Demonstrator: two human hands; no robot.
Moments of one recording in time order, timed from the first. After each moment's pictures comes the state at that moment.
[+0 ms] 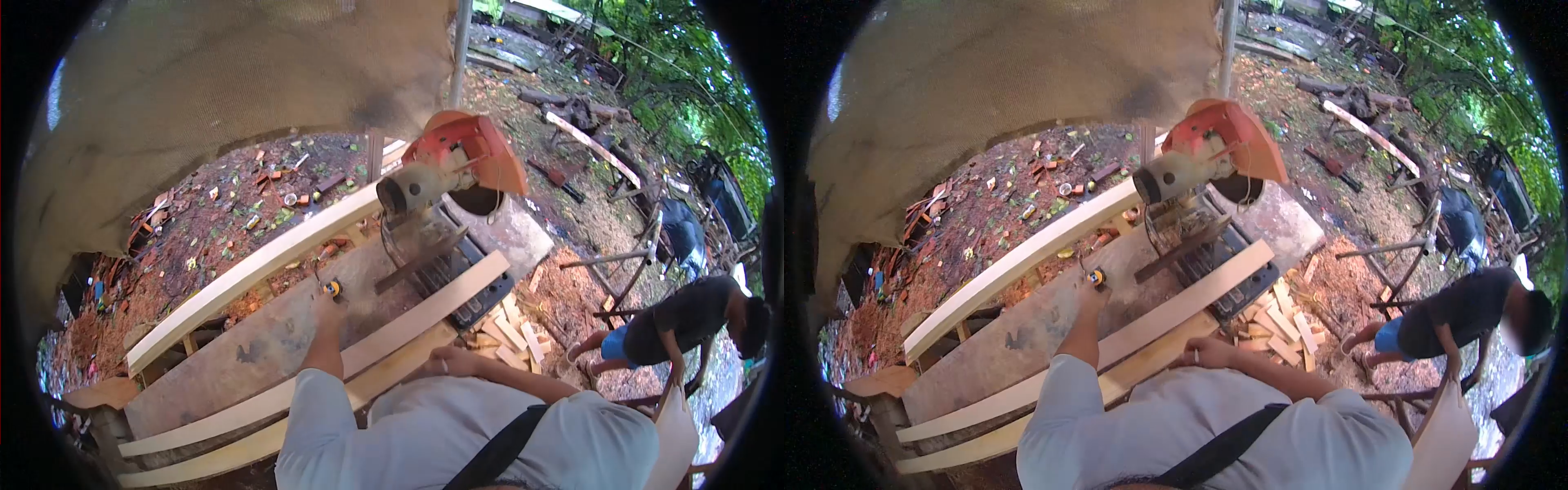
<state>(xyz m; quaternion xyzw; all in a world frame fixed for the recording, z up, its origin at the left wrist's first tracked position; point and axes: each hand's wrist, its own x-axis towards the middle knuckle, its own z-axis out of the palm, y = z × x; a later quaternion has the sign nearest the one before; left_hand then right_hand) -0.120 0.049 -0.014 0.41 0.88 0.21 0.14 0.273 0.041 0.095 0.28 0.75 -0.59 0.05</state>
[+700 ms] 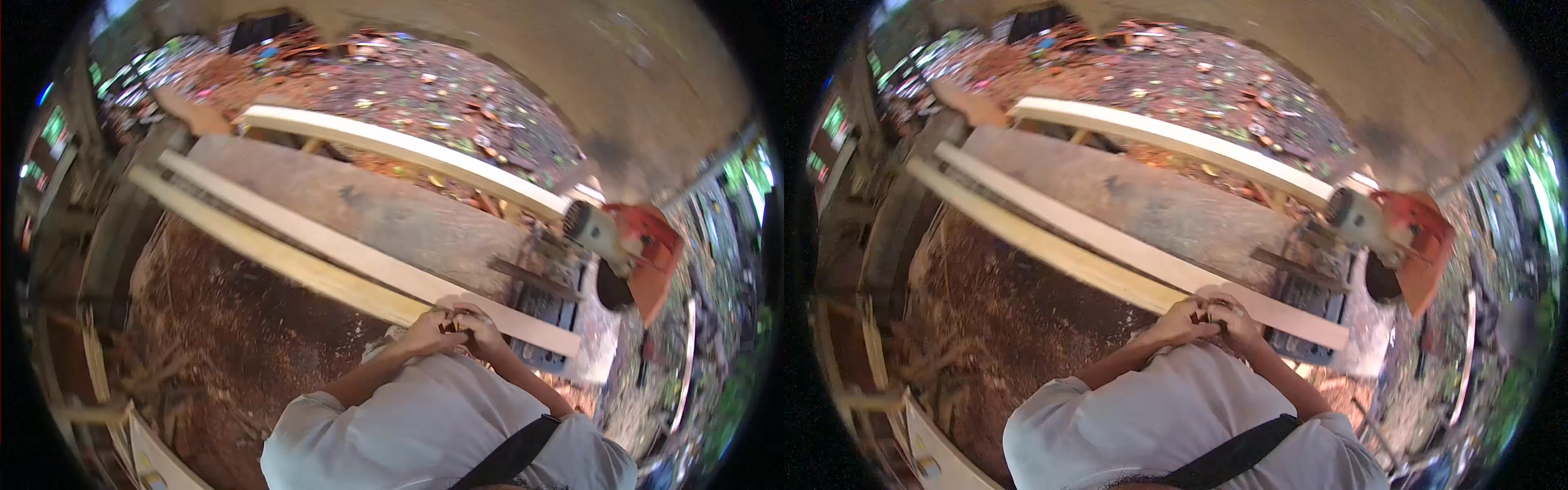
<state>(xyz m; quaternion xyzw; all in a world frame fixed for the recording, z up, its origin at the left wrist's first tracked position) 0.110 -0.103 0.115 0.28 0.73 0.54 0.30 0.185 0.076 0.091 0.17 0.42 -0.88 0.13</state>
